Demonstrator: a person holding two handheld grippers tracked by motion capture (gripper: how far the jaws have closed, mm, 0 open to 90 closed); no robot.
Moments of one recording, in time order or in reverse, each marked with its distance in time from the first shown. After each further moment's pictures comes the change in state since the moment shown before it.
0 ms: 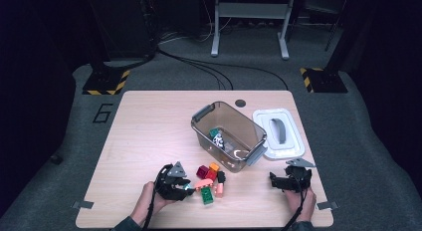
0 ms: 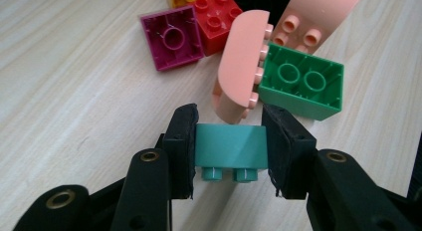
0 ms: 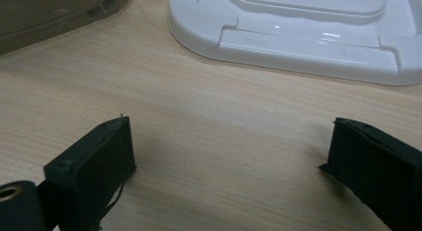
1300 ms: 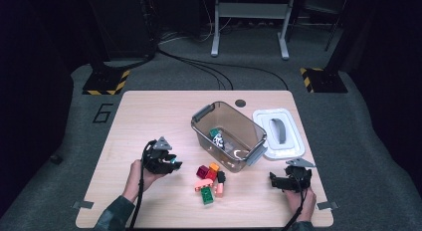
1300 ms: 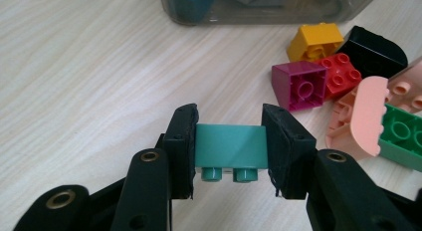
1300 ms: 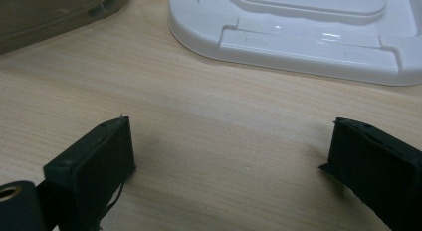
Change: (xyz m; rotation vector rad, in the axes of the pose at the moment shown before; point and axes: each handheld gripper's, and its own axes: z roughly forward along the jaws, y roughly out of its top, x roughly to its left) left arm 0.064 0.023 -0.033 -0.048 0.144 -0.092; right arm 0.000 0.000 0.000 0.000 0.002 -0.001
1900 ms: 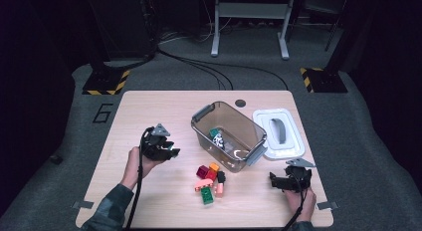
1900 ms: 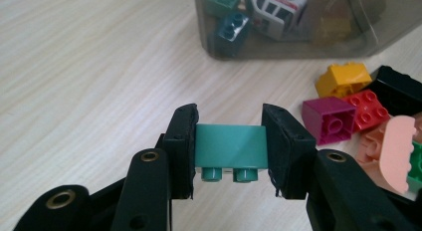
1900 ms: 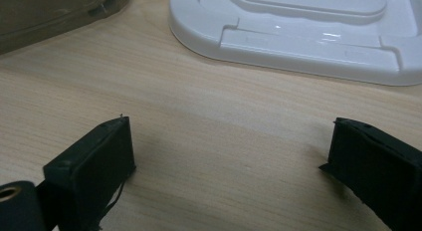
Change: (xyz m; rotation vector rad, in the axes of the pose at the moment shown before) left arm 0.023 0.031 -0.012 -0.014 0.052 0.000; right arm 0.000 0.000 0.000 0.001 0.001 0.000
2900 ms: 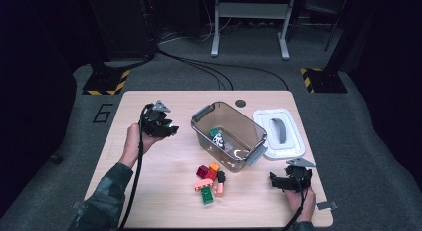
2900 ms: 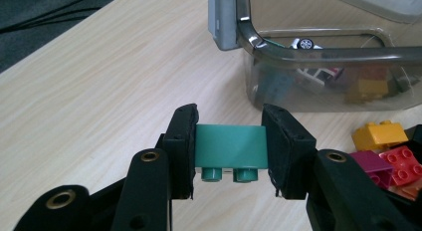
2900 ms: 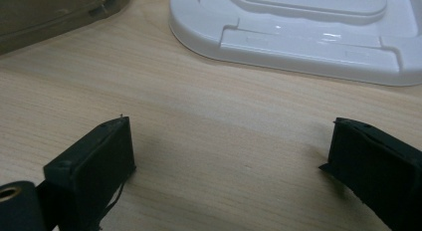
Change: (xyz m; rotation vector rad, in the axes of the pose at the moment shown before) left arm 0.026 0.058 -0.014 -0.005 0.073 0.013; right arm 0.000 0.000 0.000 -0.001 0.001 0.000
